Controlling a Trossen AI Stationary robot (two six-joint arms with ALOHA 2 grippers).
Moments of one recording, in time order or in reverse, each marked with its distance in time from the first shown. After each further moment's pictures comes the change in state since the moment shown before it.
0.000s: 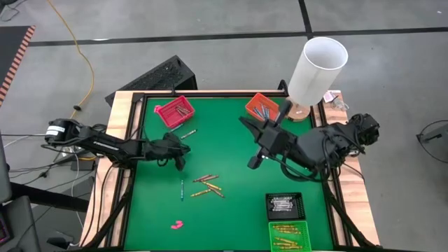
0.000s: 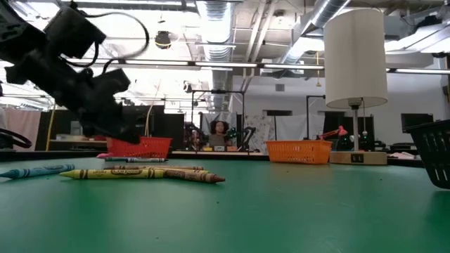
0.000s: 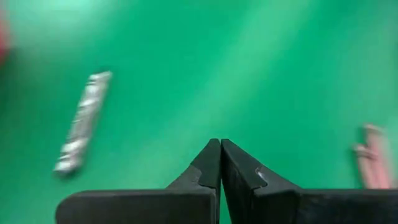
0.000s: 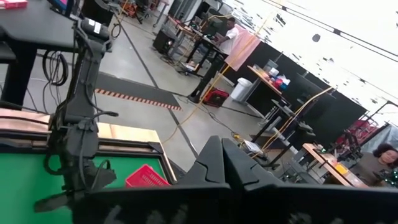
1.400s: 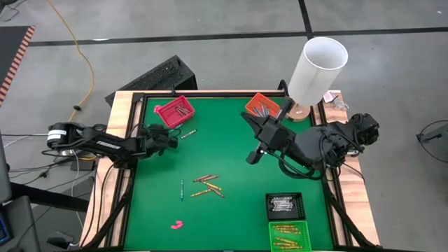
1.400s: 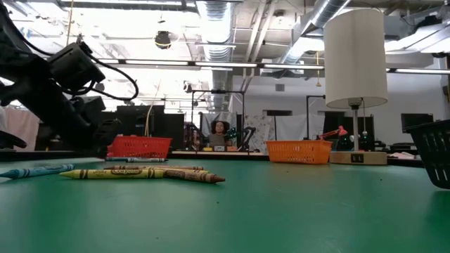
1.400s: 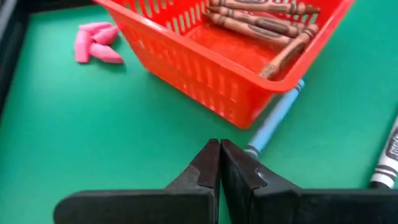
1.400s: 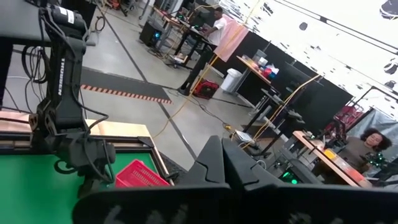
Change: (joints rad) left arm 0.214 0.044 -0.109 -0.100 -0.465 -0.254; right arm -0.017 0.000 0.000 -0.024 0.049 0.045
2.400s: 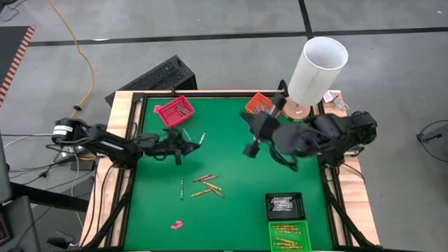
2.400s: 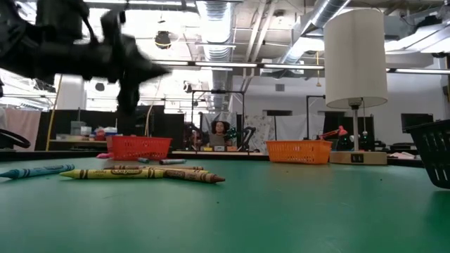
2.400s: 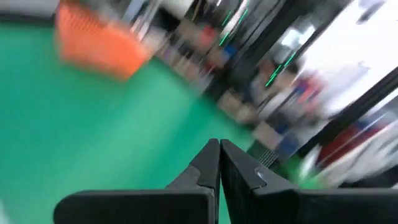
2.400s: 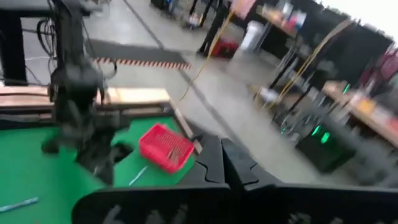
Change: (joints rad) left arm -0.144 0.080 0.069 0.848 0.741 0.063; right arm -0.125 0.003 0.000 -0.333 -0.157 0.399
